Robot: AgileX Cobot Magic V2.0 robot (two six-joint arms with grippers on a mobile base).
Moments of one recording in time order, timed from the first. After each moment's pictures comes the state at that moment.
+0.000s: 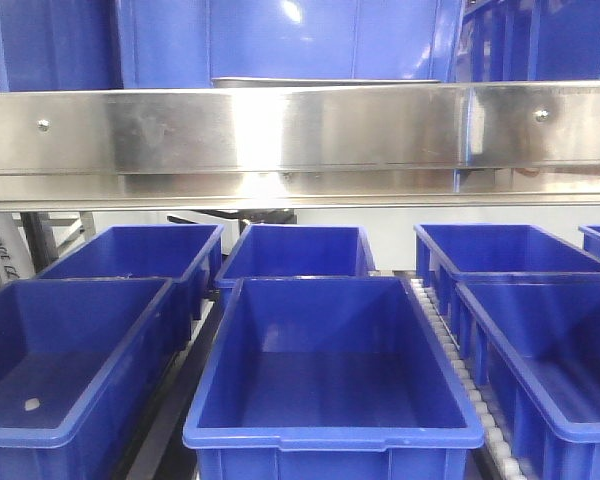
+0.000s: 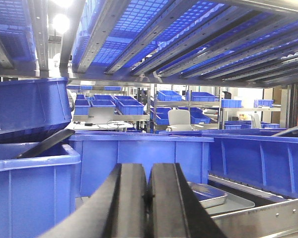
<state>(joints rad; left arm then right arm) -0.67 0.00 -0.59 0.54 0.41 -0.45 -0.15 0.01 0.00 0.13 0.08 -0.11</state>
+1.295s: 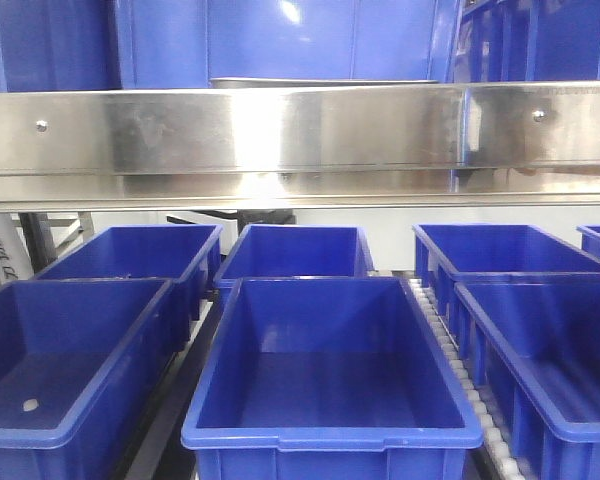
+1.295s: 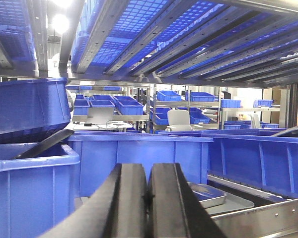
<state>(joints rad) -0.67 0.00 -0.59 0.54 0.41 -0.45 -0.08 0.01 0.00 0.11 0.08 -0.06</state>
